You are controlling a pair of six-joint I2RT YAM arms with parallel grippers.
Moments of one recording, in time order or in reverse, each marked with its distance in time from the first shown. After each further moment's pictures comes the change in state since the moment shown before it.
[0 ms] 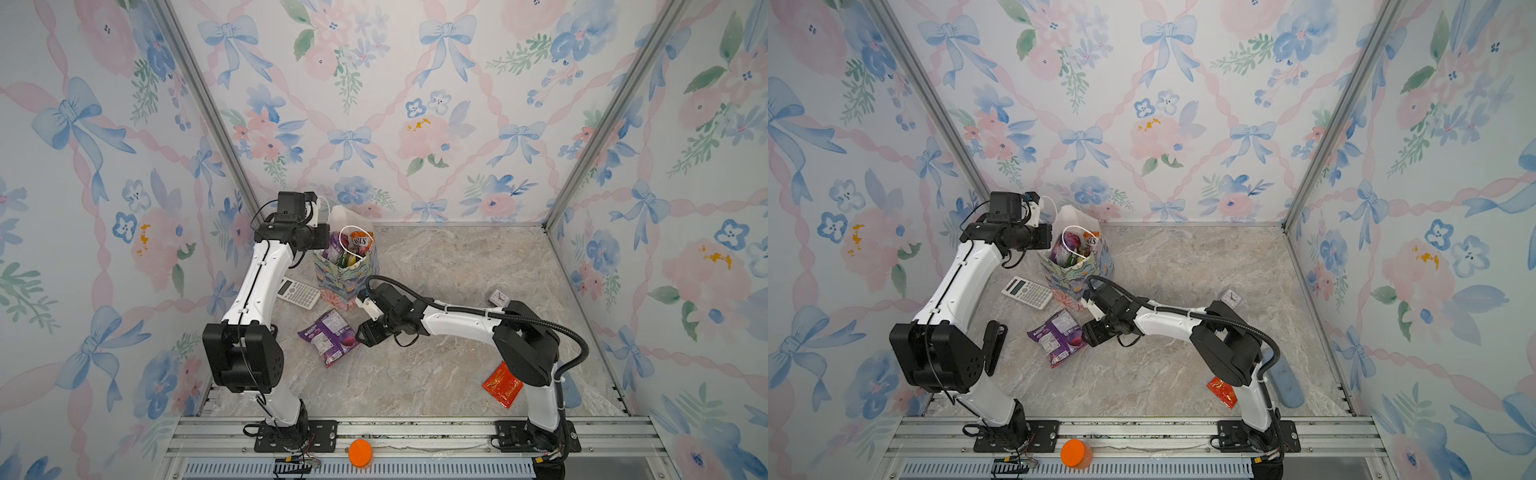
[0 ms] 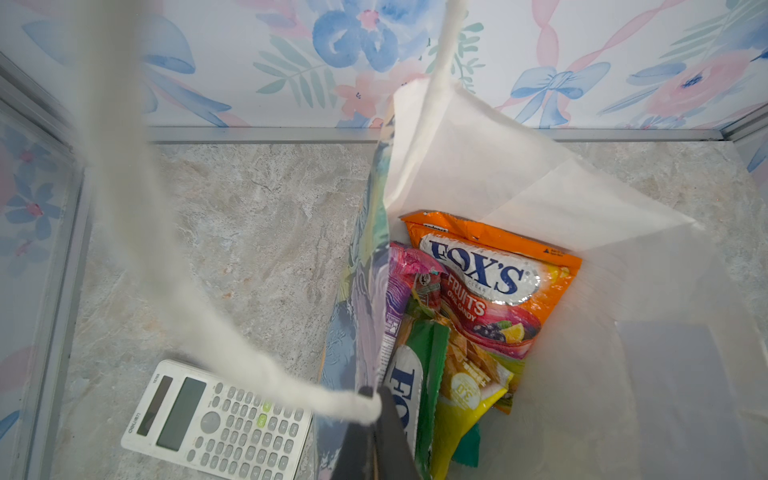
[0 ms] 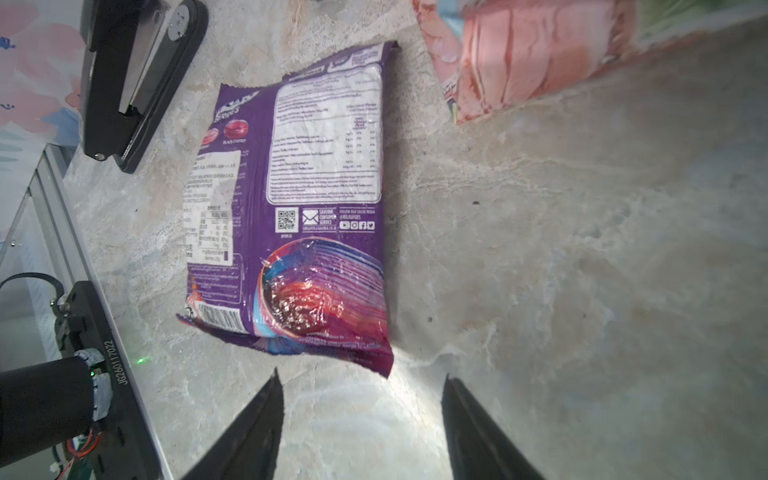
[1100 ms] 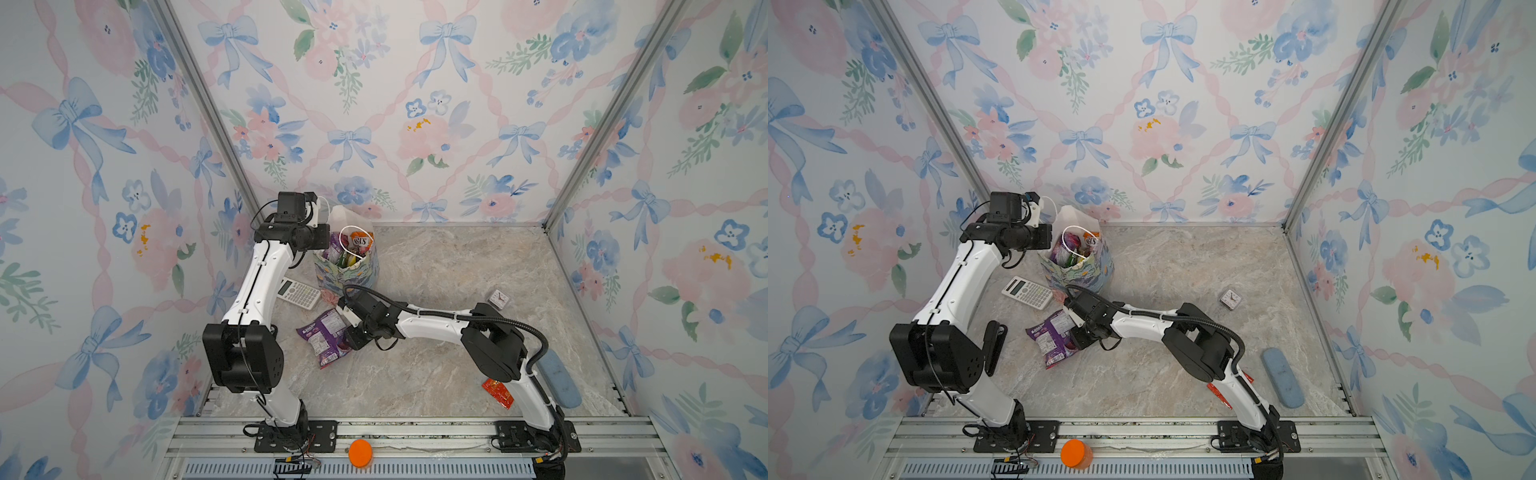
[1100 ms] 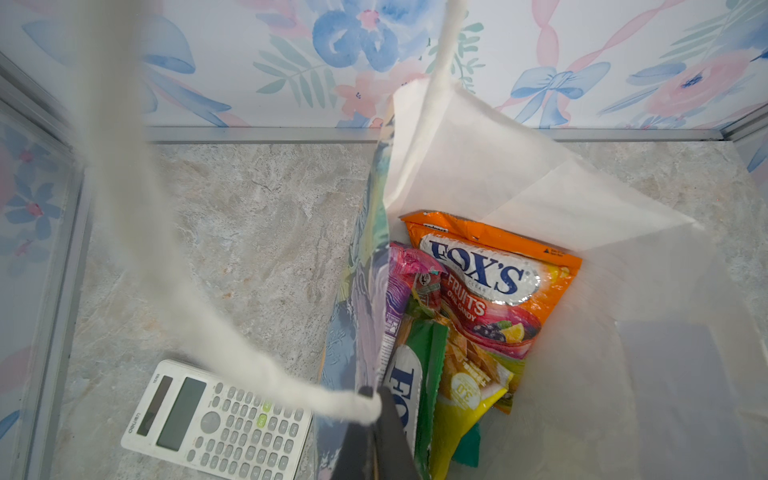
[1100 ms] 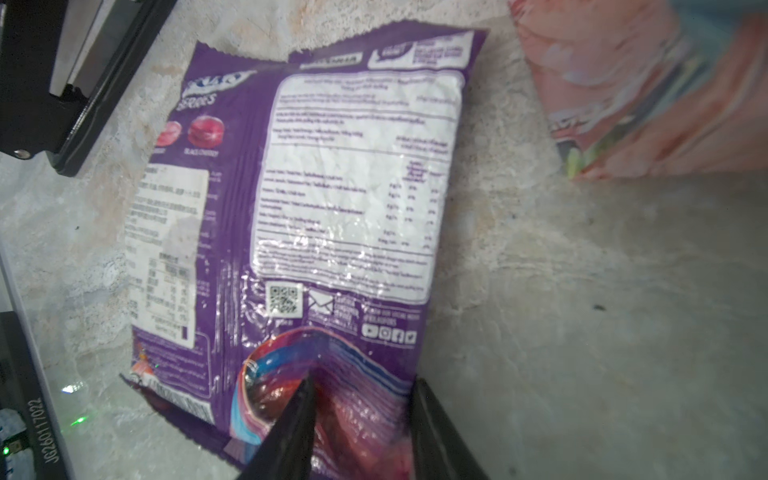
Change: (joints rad) left arm 0.000 0.000 0.000 0.000 0.000 0.000; right arm 0.066 0.201 0.210 -0.034 0.064 -0.023
